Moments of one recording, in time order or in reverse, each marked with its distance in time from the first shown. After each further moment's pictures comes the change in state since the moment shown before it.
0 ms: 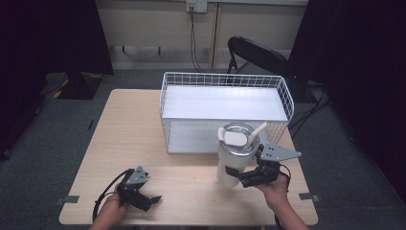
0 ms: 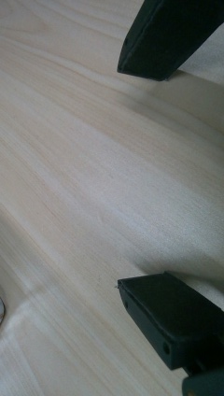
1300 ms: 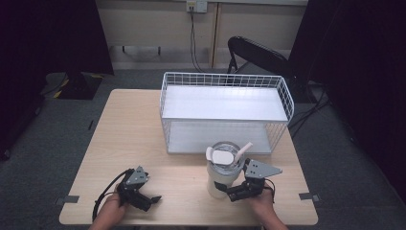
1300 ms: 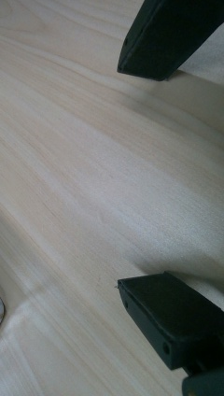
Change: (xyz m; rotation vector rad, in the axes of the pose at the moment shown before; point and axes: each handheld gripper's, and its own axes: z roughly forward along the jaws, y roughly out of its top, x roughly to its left) left arm 0.000 0.000 0.000 0.001 0.000 0.001; right arm 0.018 -0.062 0.030 0.010 0.024 -0.031
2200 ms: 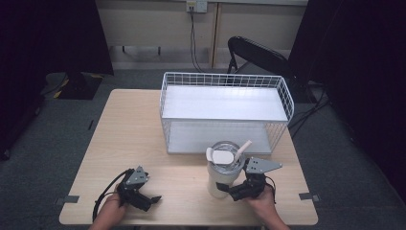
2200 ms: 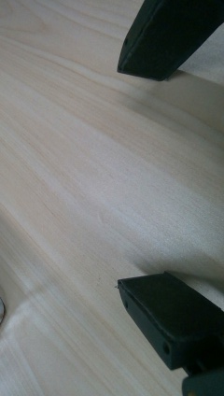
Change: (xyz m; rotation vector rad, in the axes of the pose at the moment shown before) left arm 0.000 0.000 0.000 0.000 0.000 0.000; right arm -0.009 0.000 -0.001 0.057 0.057 0.079
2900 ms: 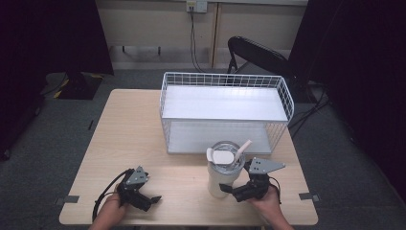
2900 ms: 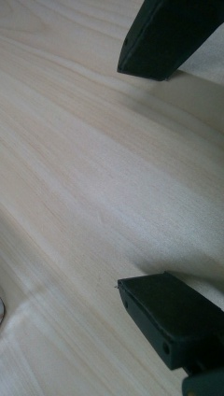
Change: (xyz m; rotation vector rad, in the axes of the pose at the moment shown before) left arm 0.000 0.000 0.000 0.001 0.000 0.000; right arm 0.001 0.001 -0.010 0.034 -0.007 0.010
